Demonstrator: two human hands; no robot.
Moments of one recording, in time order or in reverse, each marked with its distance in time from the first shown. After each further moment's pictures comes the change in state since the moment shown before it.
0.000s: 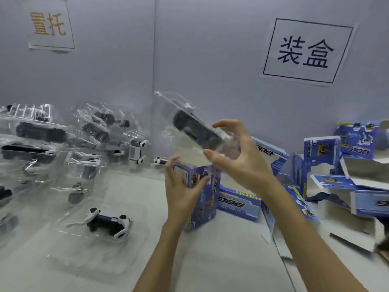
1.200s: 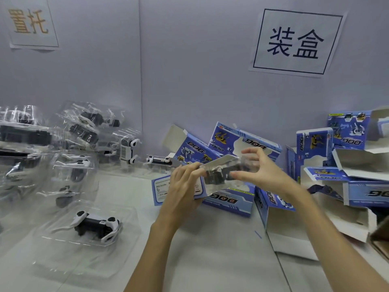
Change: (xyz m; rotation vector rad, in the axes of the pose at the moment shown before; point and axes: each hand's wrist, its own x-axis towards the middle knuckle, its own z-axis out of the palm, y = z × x) left_hand -0.001 -0.017 0.008 0.405 -0.393 0.639; right_hand -0.021 0.099 -0.075 -0.155 -0.115 0.466
